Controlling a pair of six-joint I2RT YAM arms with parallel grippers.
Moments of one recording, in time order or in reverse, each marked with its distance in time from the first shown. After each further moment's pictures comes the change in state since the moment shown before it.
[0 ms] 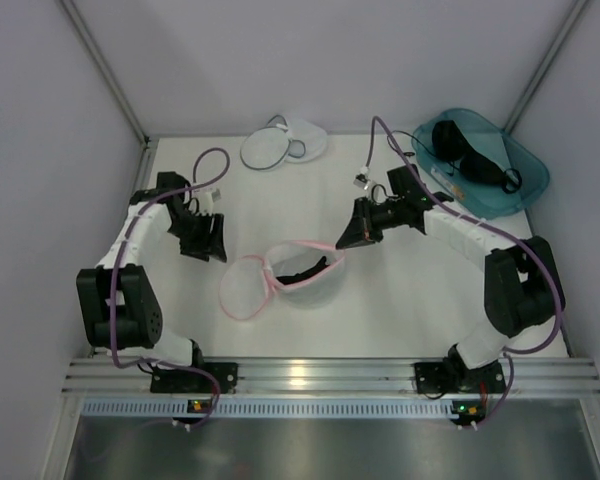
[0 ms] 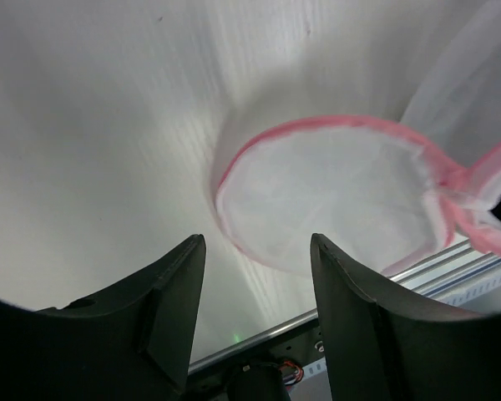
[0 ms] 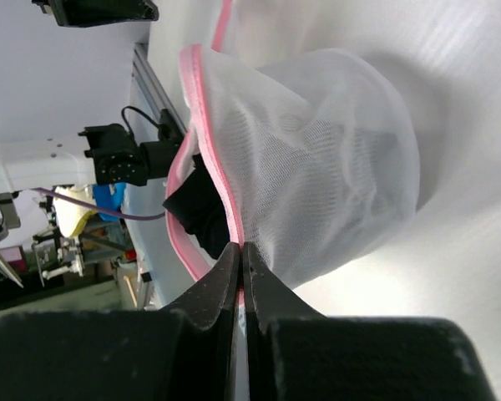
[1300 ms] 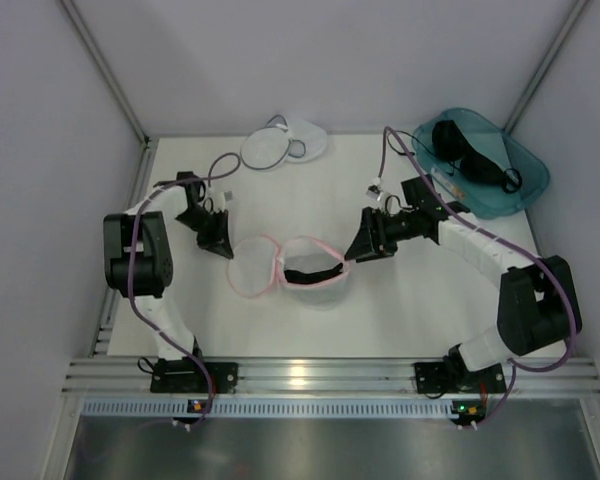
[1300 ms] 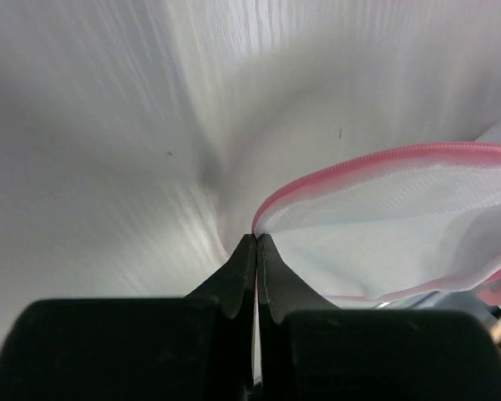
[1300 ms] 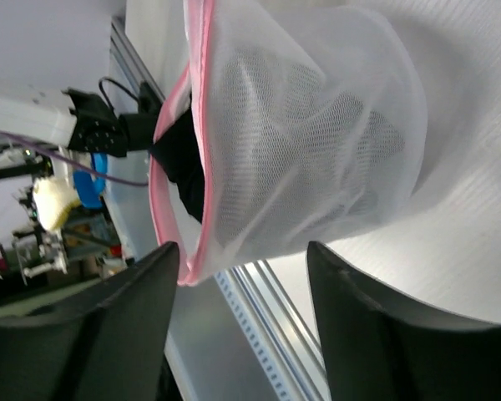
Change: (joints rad) left arm 0.019 0.408 0.072 0.085 0.127 -0.042; right arm -0.058 -0.143 -0.134 -0.110 0.023 -0.102
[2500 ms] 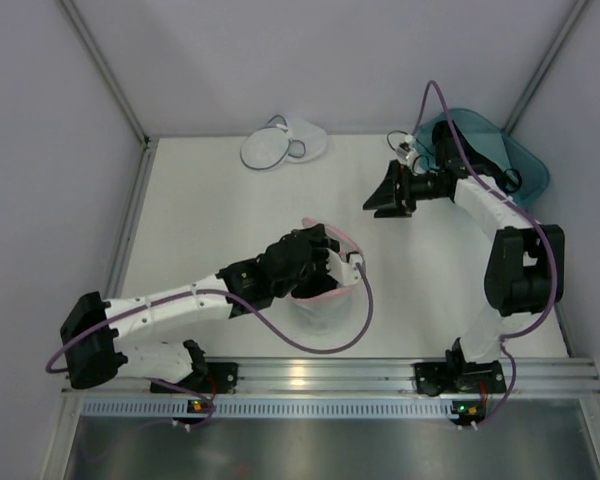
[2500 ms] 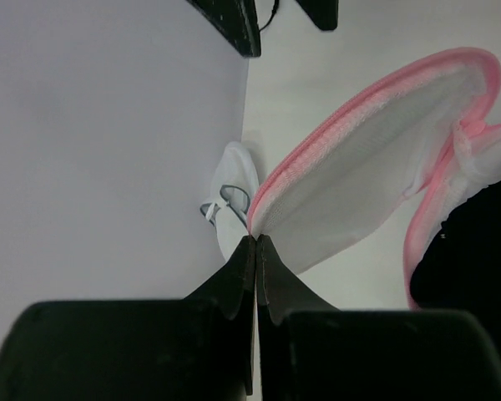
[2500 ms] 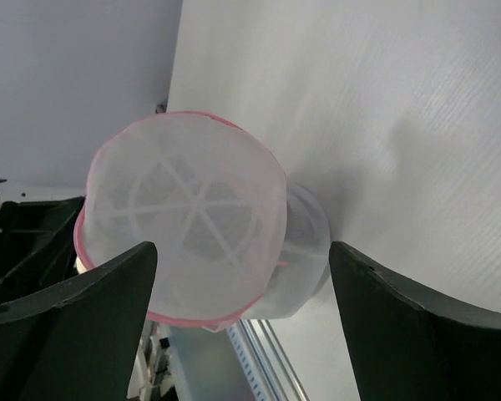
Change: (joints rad) left arm -1.123 -0.647 -0.333 0.906 -0.898 0.871; right arm -0.240 0.235 0.323 -0.082 -0.154 -0.078
